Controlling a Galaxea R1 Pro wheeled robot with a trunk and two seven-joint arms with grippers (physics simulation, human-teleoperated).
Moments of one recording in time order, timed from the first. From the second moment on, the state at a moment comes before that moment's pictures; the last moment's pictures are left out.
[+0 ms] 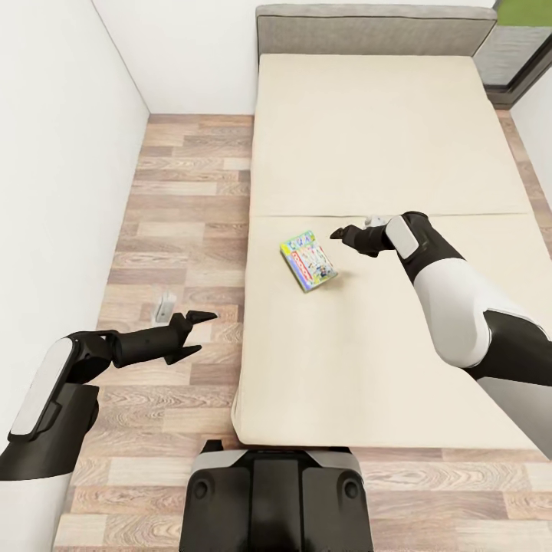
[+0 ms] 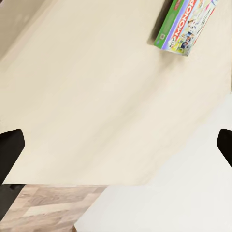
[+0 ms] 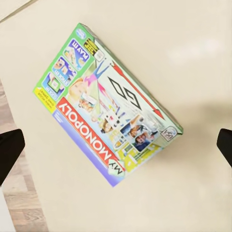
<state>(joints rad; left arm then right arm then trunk) -0.64 0.19 0.00 -1.60 1.95 0.88 0.89 -1.57 0.01 -0.25 -0.35 -0.21 0.74 0.04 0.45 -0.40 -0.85</state>
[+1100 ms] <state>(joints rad) -0.64 0.20 0.00 -1.60 1.95 0.88 0.88 -1.58 0.01 -0.24 -0.35 -0.21 0.74 0.04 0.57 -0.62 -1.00</state>
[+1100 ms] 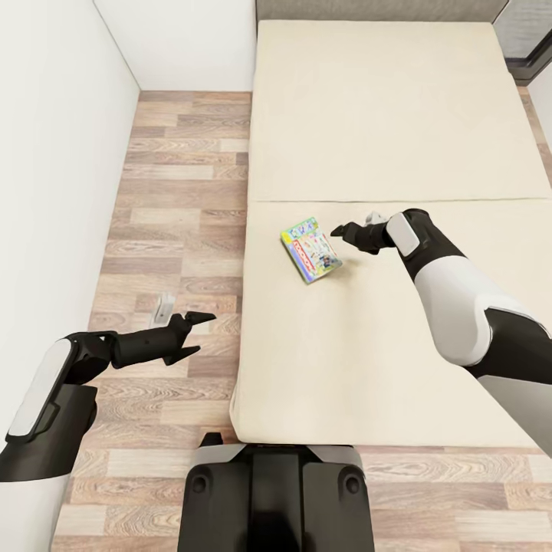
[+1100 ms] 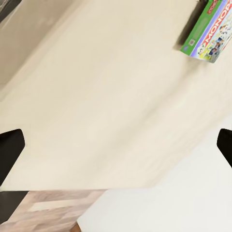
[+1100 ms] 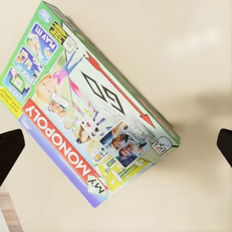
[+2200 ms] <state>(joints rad) -0.63 0.21 0.00 -1.60 1.95 0.88 0.88 -1.60 0.00 -0.25 -0.36 -0.21 0.74 0.04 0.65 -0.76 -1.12</state>
